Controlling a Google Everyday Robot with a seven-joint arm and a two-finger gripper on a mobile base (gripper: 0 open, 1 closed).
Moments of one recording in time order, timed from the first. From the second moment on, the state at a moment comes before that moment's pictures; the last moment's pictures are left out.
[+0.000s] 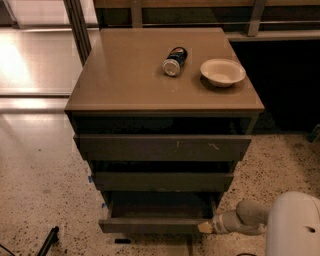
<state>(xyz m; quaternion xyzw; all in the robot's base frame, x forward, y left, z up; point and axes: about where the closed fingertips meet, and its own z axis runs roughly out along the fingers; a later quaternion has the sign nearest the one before) 0.500 -0.199 0.206 -0.22 0.92 0.30 0.16</state>
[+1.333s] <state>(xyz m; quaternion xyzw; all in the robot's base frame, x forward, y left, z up) 0.550 -0.196 0.202 -0.21 0.92 0.29 0.16</state>
